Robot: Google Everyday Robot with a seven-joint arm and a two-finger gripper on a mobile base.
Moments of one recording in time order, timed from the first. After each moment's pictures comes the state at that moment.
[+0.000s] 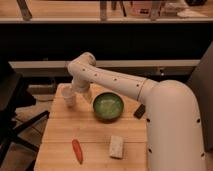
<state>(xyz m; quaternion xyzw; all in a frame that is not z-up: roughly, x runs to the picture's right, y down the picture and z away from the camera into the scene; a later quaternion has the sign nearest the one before) -0.147 0.034 0.815 -0.19 -0.24 -0.49 0.82</state>
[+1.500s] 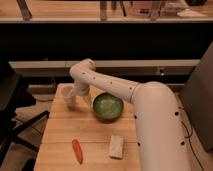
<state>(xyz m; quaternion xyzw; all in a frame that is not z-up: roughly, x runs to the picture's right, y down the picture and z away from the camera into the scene) -0.158 0.061 0.866 -0.21 -0.27 -0.50 0.79</state>
